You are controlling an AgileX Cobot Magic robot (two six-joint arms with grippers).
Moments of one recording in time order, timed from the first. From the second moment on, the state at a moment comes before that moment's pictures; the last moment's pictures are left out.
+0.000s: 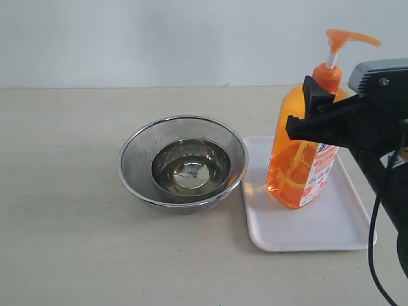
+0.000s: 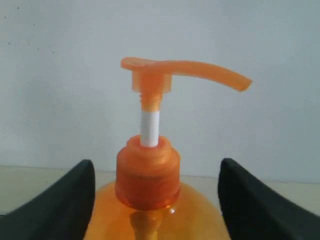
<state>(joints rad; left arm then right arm) 0.00 0.00 0.00 -0.12 0.34 0.08 0.68 1.50 -0.37 0.58 -1.20 -0.29</state>
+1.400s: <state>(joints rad) 0.00 0.00 0.00 -0.12 0.34 0.08 0.68 1.64 -0.47 0.62 -1.22 -0.30</state>
